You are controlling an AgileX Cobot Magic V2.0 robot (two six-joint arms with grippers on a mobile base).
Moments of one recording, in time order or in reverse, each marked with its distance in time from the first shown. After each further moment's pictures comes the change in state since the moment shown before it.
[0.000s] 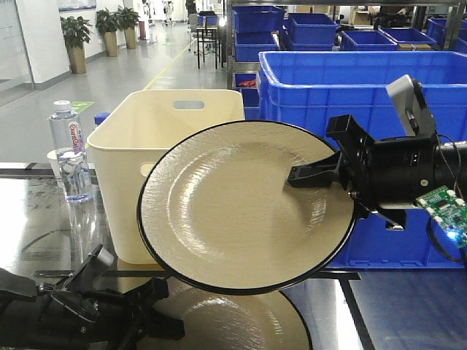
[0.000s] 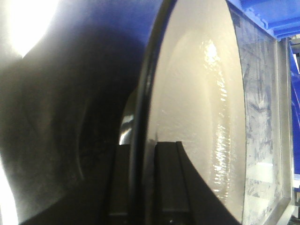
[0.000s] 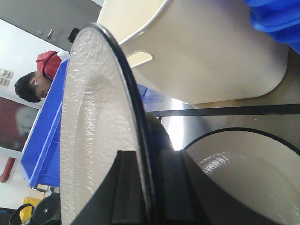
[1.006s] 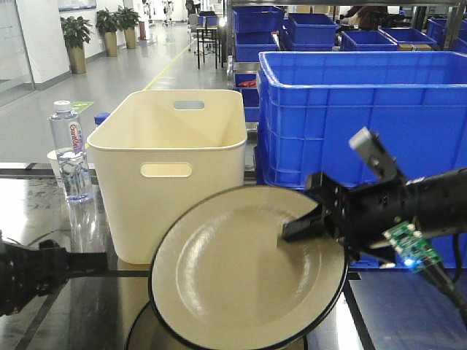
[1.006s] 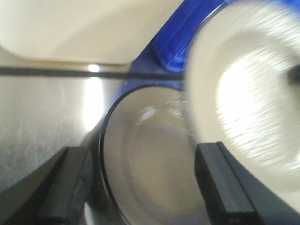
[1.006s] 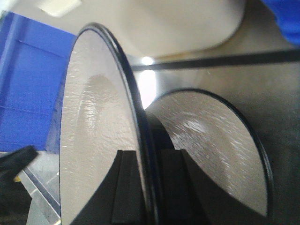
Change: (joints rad) left arm 0.146 -0.483 0.002 0.335 -0.018 0.005; right arm 0.000 0.149 0.000 -0.127 0.123 0.010
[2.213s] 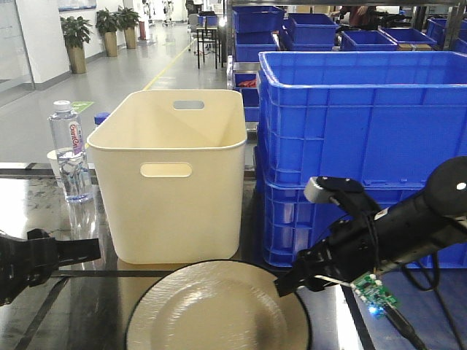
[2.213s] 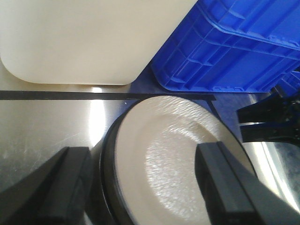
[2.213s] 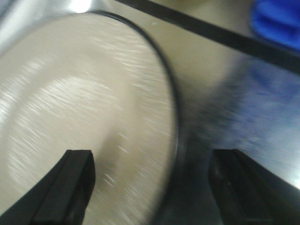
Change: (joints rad) left arm 0.000 -0.027 0.000 0.001 -0.042 0.001; right arm 0.082 0.045 -0.008 -0.364 -0.012 -0.304
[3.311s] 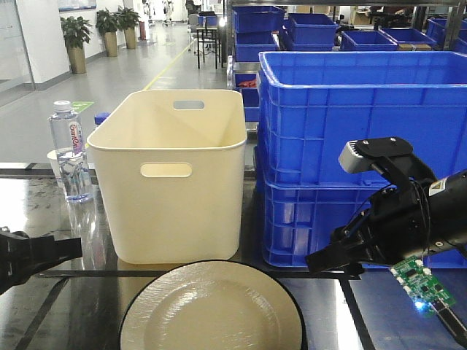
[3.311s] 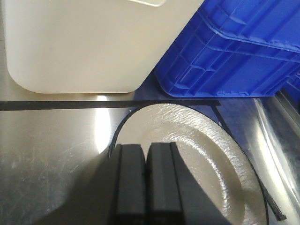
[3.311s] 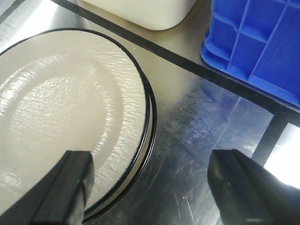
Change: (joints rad) left arm 0.000 -0.003 0.000 0.000 -0.027 0.029; right arm 0.000 -0.195 -0.002 -0.145 0.018 0.067
